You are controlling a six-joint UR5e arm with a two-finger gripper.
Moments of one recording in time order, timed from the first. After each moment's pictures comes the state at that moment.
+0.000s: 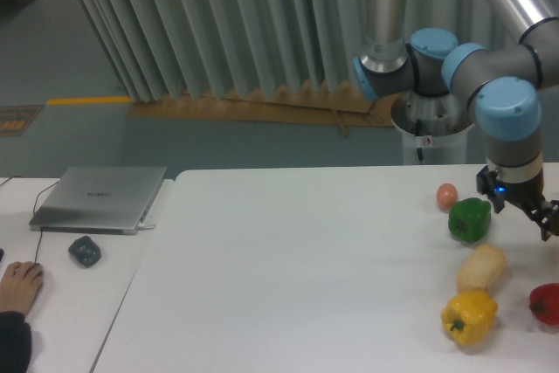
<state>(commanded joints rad) 2.59 -1.83 -1.54 -1.42 1.67 1.44</state>
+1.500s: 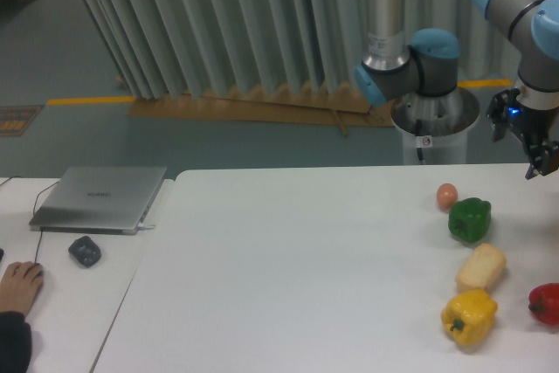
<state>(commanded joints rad) 2.64 -1.69 -1.54 -1.69 1.57 1.52</state>
